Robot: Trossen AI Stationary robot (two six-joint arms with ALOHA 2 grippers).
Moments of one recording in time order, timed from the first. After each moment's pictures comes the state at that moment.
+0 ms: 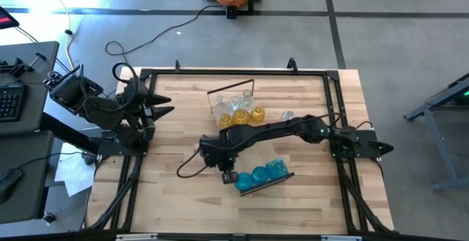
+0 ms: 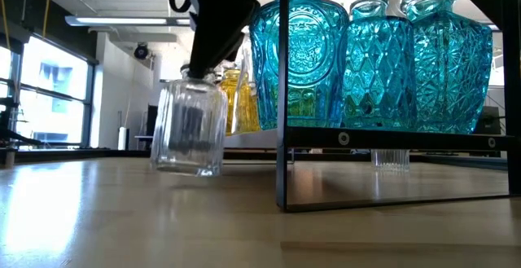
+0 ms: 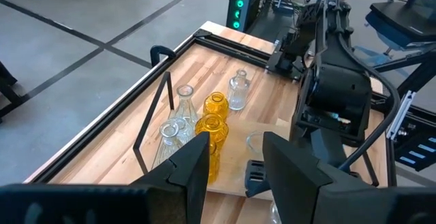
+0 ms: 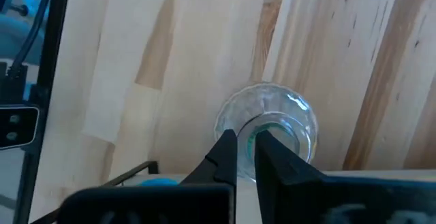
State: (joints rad) left arm -0.54 1.14 1.74 -1.30 -0.82 -0.67; right arm 0.17 2.41 2.35 -1.18 -0.25 -0.02
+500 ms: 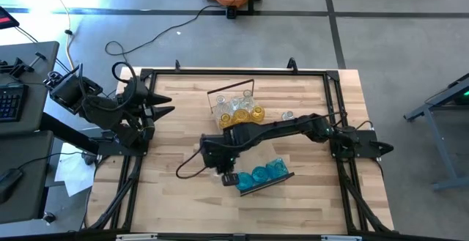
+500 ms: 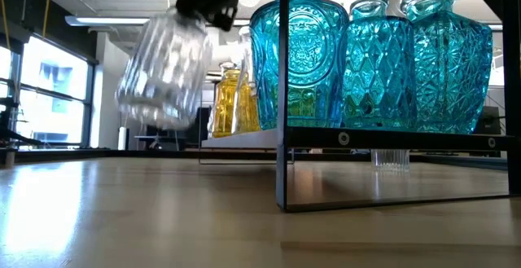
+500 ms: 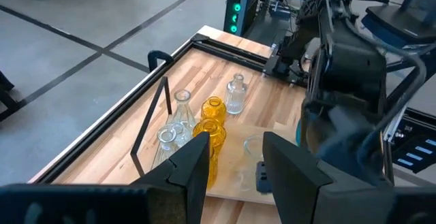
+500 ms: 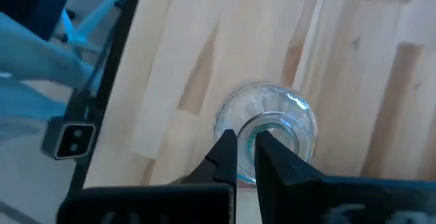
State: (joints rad) left arm -0.54 1.14 1.74 -1.28 -0.82 -0.64; right arm 0.19 2.34 2.35 -1.12 -0.31 -0.01
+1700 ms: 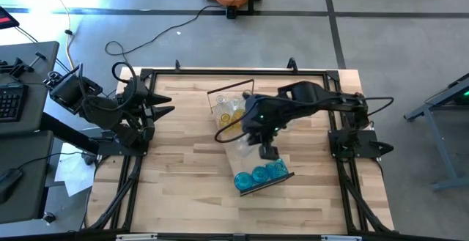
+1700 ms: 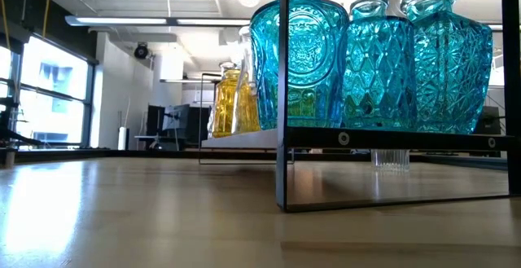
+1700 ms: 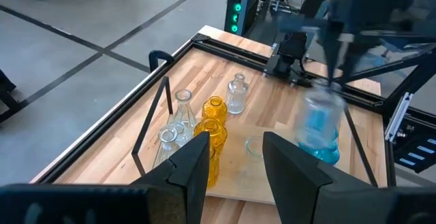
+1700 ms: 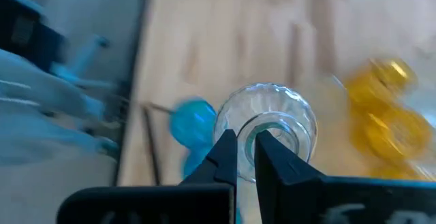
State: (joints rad) left arm -0.54 1.14 1.74 -1.28 -0.82 -0.64; right arm 0.14 1.90 2.36 -1.43 -0.20 0.12
